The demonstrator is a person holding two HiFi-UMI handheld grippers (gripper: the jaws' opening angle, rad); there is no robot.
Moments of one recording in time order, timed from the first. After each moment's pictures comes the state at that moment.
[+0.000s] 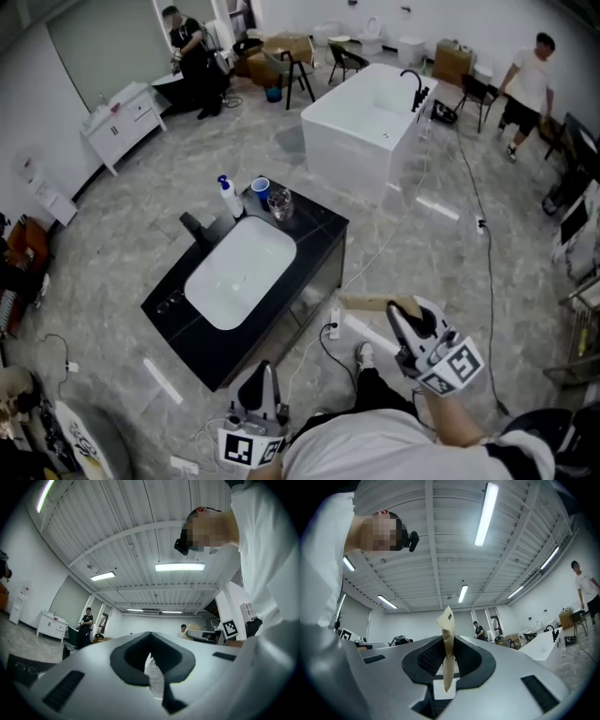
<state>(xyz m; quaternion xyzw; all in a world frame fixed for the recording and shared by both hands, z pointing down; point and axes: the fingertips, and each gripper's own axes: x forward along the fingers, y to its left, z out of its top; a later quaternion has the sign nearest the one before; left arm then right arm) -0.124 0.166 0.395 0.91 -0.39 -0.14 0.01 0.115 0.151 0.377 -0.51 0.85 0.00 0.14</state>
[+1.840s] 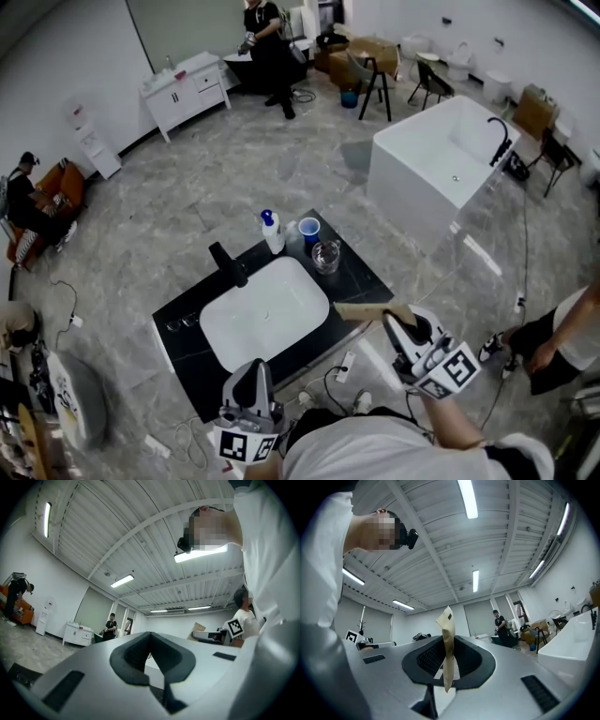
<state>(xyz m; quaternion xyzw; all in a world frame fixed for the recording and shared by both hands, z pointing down) -0.112 -0.041 0.390 0.83 -0.54 -0.13 -0.01 0.119 -0.116 0.383 -0.37 0.92 -0.05 0.13</state>
